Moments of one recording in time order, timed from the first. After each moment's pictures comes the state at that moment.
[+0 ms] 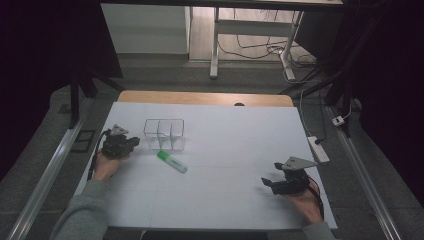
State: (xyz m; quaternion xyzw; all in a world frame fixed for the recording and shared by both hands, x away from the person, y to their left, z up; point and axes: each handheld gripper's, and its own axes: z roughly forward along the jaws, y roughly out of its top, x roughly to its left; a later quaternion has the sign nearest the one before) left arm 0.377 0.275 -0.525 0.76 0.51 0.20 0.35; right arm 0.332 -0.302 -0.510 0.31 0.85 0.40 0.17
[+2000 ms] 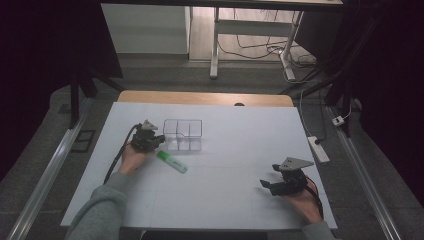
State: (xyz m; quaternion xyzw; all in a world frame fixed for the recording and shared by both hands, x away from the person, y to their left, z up) left arm 0.412 0.199 -0.527 0.81 0.45 0.16 0.35; right arm 0.333 -0.298 -0.514 0.30 0.86 0.38 0.16
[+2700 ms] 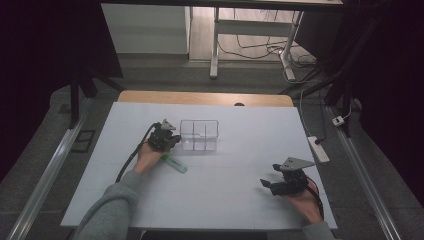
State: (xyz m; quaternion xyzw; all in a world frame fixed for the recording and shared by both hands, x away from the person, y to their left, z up) left arm 0.423 0.147 -0.524 0.83 0.40 0.16 0.35; right arm 0.332 -0.299 -0.512 0.30 0.86 0.39 0.16
